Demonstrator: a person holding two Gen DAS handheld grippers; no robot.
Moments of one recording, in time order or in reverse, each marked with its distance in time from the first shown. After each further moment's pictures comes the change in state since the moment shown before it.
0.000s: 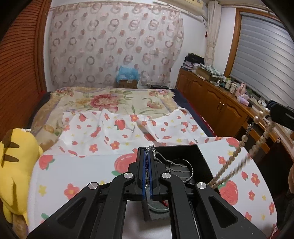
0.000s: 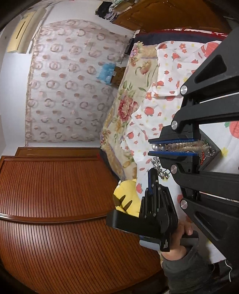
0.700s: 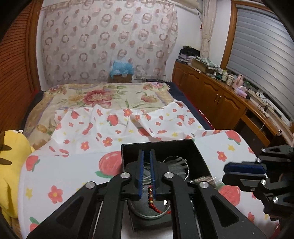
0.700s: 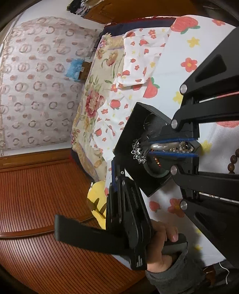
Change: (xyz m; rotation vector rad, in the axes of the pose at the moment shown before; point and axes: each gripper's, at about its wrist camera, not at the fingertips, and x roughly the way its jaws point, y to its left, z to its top) left arm 0.023 -0.019 -0.002 0.032 0.033 -0.025; right arm 0.066 -0.005 -0.074 0.104 0.182 0.034
